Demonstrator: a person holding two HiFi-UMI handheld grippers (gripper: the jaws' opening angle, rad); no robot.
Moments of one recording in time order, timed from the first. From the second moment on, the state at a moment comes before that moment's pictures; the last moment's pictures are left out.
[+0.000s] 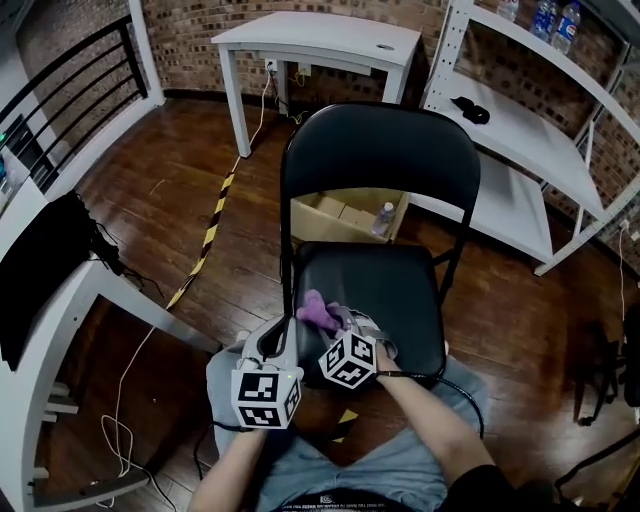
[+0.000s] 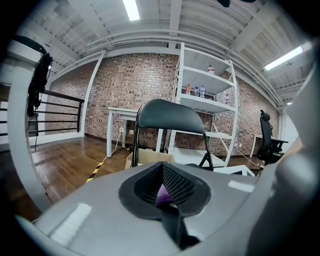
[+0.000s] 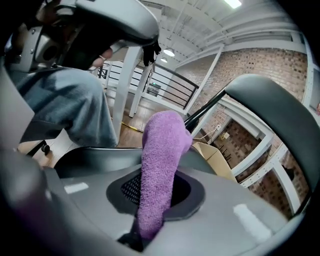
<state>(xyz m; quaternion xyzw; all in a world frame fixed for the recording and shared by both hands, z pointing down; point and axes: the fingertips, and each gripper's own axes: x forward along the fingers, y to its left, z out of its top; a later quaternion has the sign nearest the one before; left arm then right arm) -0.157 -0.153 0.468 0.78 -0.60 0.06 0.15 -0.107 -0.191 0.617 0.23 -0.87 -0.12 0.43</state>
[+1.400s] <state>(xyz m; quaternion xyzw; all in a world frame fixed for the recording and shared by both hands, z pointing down) -0.121 -0.147 0.445 0.79 -0.59 0.05 0.13 -0.085 -0.134 0.565 0.25 -0.89 -0.12 0.36</state>
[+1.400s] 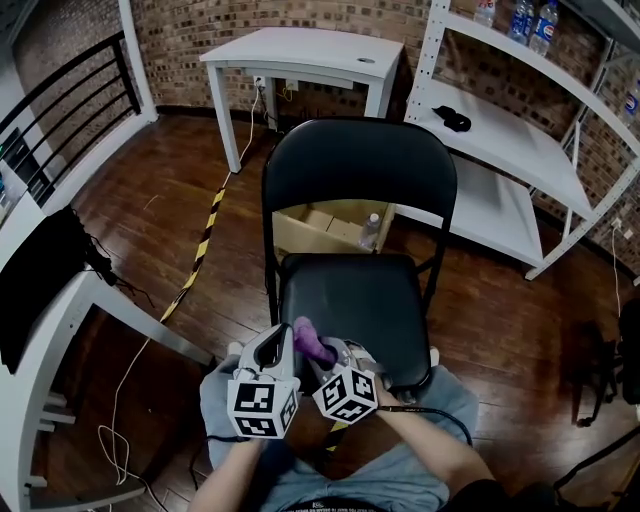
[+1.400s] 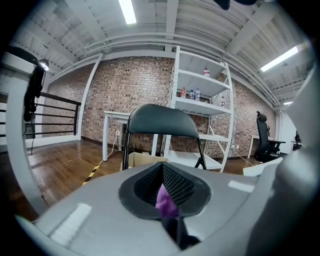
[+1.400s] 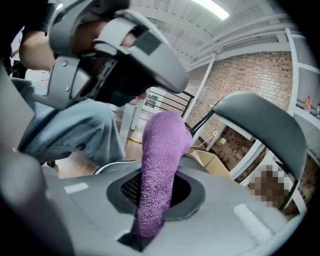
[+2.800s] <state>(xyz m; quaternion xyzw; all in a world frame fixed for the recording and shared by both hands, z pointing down) -0.078 -0.204 0.482 0.81 -0.56 0.10 0.15 -0.016 -0.387 0.629 0.30 -0.81 -0.14 0.48</state>
